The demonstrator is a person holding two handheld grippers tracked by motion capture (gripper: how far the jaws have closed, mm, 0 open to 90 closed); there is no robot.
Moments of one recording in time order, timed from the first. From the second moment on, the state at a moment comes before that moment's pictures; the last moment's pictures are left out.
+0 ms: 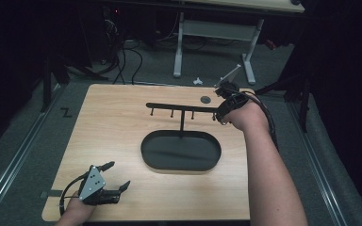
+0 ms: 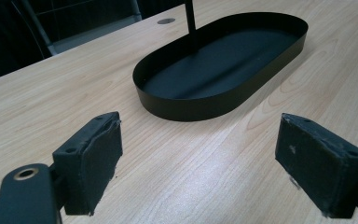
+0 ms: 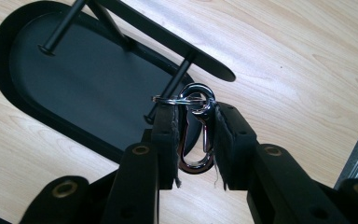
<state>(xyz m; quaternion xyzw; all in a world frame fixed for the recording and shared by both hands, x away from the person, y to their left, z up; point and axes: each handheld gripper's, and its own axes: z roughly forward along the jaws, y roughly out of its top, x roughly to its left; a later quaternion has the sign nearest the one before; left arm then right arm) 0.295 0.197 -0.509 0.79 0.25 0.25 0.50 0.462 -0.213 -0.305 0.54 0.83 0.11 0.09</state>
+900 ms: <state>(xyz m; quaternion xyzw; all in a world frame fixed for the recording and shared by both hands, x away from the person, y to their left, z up) 0.294 0.197 -0.510 0.79 0.25 0.25 0.50 0.461 -0.220 -0.320 0.55 0.82 0.10 0.09</state>
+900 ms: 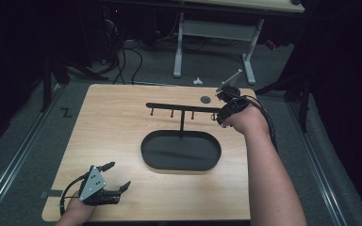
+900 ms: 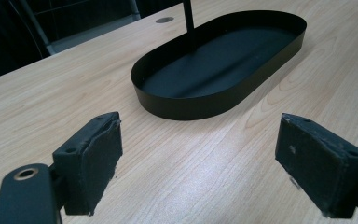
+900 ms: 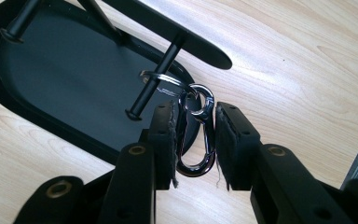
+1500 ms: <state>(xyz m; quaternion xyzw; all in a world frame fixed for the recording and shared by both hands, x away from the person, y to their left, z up) 0.294 0.196 -0.510 0.79 0.25 0.25 0.50 0.456 -0.227 -0.317 0.56 0.82 0.11 0.10</state>
